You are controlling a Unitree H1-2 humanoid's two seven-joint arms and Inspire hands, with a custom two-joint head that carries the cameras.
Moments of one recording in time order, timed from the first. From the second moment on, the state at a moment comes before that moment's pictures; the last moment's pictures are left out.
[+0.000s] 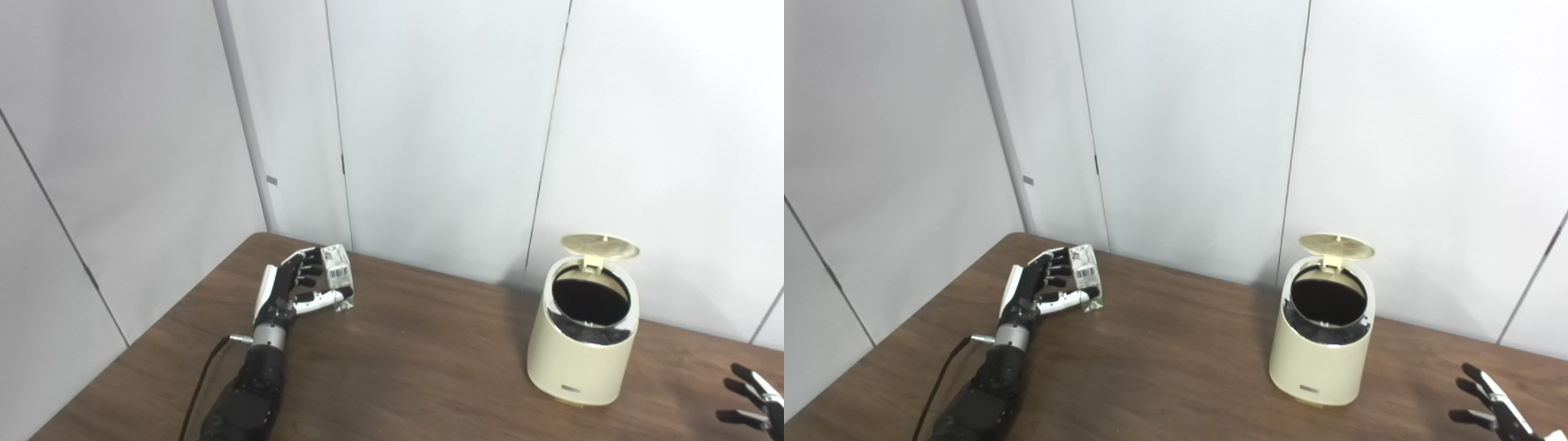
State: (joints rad) left arm -0.51 0.43 0.18 0.86 0.11 -0.44 0.28; right arm -0.15 -0.33 0.02 -0.15 -0.27 0.03 0.16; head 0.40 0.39
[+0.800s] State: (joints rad) left arm -0.55 0.42 0.15 0.93 0.08 -0.44 0.30; right arm -0.12 -0.35 0.01 -0.19 -0.27 0.03 0.17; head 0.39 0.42
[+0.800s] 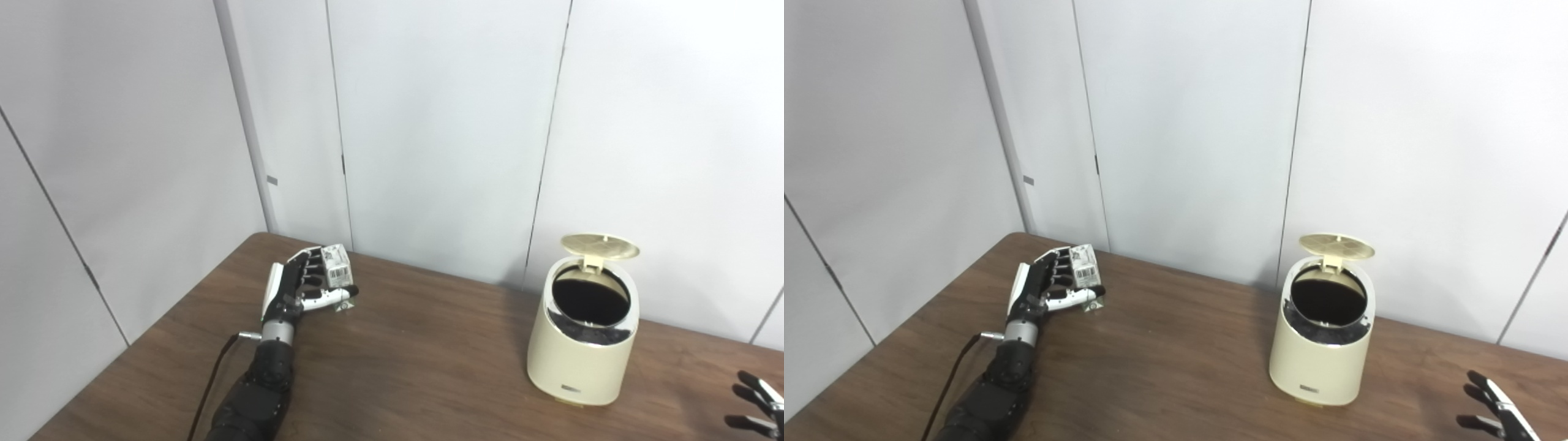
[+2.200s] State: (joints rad) left arm -0.49 0.36 0.14 0.71 0.04 -0.44 0.28; right arm -0.09 -0.31 0.01 -0.19 -0.28 0.05 0.16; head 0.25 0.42
